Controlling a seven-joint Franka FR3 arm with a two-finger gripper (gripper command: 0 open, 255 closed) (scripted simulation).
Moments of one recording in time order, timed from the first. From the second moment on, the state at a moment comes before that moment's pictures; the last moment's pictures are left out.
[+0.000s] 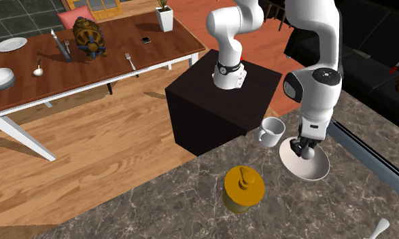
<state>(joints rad) 0.88 0.33 0.22 -2.44 0.25 2.99 -0.10</state>
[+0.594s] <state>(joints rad) 0.88 0.35 0.22 -2.43 0.25 3.01 -0.11</state>
